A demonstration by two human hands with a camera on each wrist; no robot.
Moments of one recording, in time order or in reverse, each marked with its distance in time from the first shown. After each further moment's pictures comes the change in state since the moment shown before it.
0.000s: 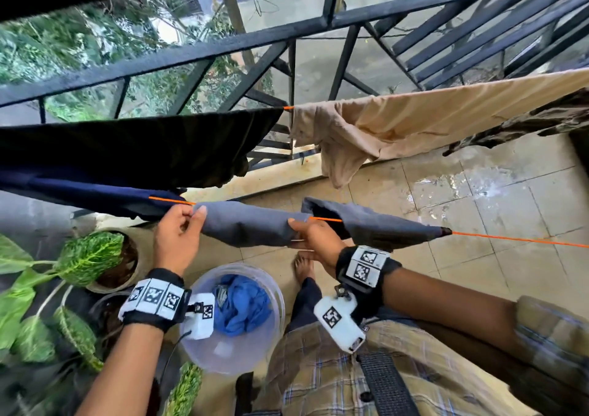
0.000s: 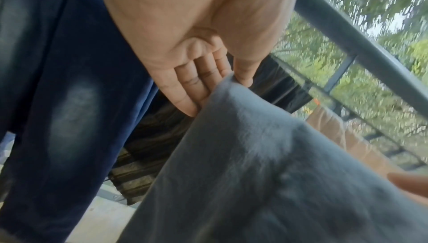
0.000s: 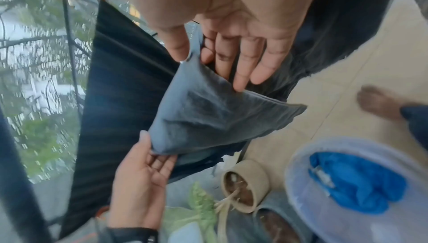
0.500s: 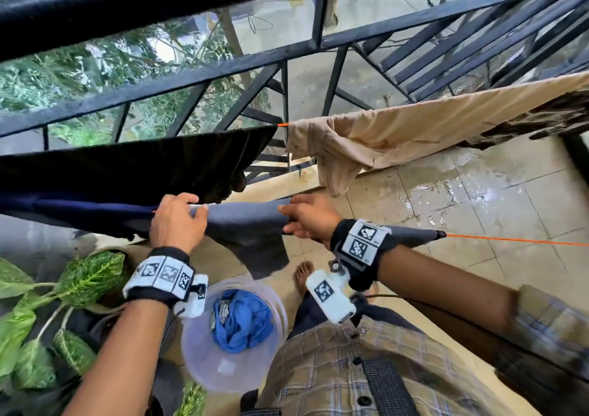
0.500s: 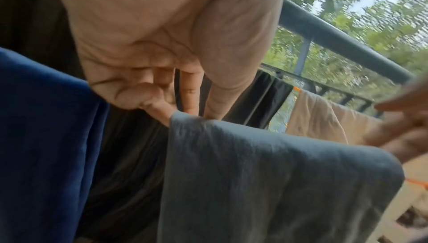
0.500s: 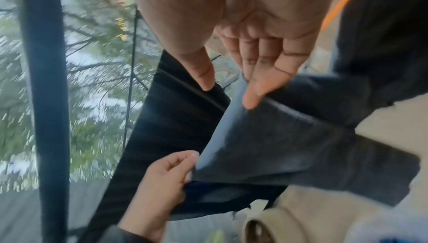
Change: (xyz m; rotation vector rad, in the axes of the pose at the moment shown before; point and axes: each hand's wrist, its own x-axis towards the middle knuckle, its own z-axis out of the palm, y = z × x) left_hand 0.046 0.051 0.001 0.704 -0.041 -0.061; right_hand 0.010 -0.064 -0.001 -0.147 0.057 -0.107
